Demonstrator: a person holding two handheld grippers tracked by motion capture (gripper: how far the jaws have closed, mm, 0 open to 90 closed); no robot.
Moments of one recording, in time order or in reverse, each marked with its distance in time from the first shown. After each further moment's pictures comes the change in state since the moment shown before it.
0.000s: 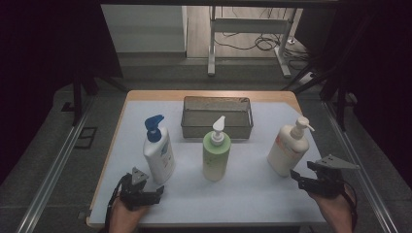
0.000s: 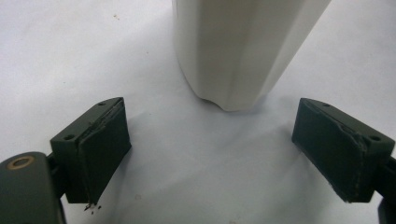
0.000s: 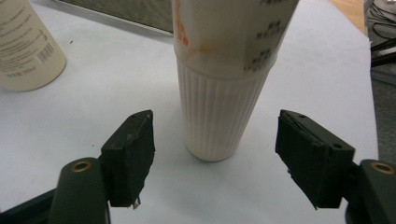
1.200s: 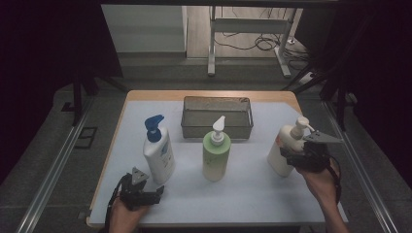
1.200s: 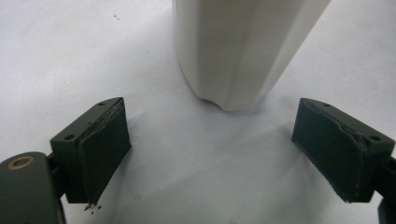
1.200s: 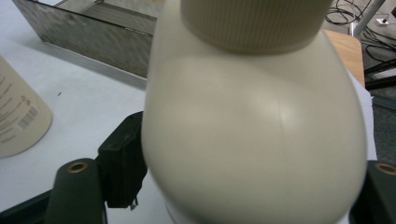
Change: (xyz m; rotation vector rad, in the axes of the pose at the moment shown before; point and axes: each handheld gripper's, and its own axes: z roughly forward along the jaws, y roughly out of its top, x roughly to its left) left arm 0.000 0.000 0.000 0.001 0.000 0.001; right arm -0.001 0.055 0.037 -0.044 -0.008 -0.005
